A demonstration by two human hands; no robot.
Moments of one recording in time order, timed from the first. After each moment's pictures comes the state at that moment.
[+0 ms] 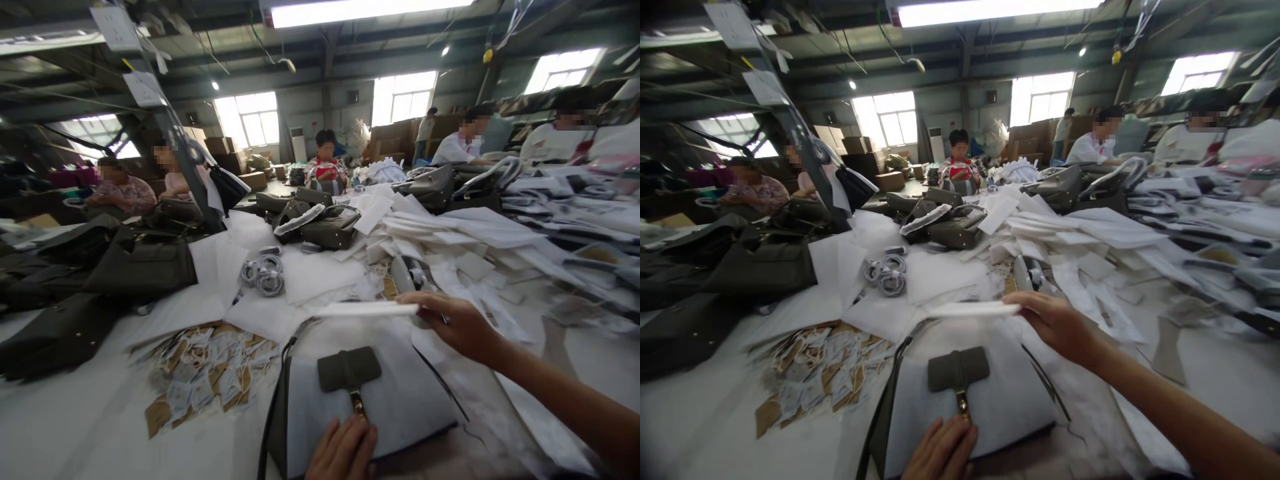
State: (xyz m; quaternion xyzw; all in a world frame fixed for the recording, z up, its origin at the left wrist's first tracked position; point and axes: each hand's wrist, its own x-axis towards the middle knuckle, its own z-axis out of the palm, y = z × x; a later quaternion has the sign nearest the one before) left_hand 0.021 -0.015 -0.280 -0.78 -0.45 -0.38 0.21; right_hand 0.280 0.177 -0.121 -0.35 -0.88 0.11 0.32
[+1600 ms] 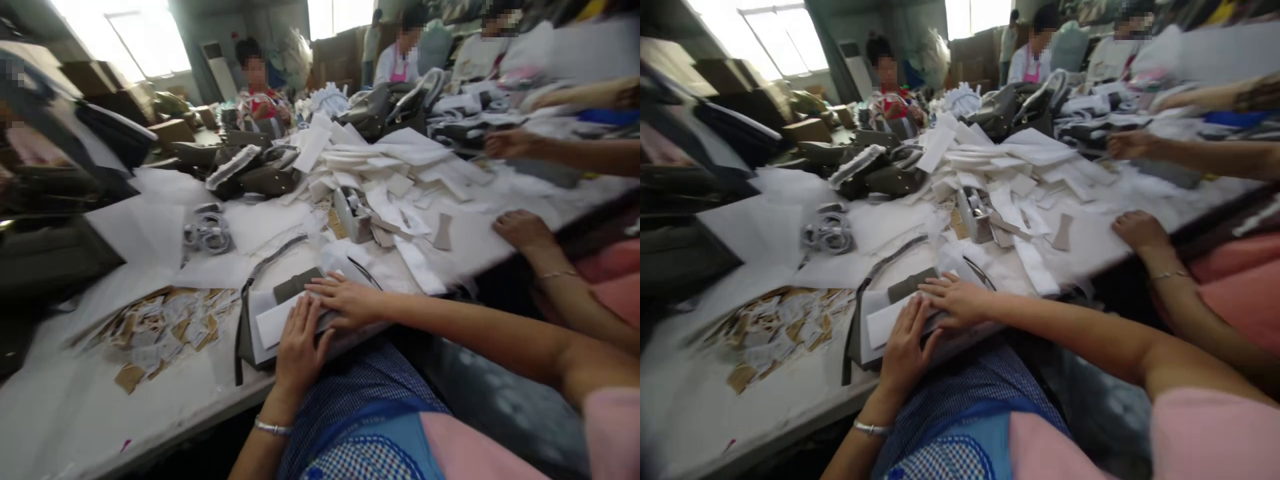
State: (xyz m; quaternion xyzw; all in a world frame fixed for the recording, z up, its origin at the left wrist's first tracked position) left_hand 0.035 -0.017 -0.229 -0.82 -0.51 -0.27 0.00; right_hand 0.228 0.080 -0.193 -0.21 -0.95 0.19 0.11
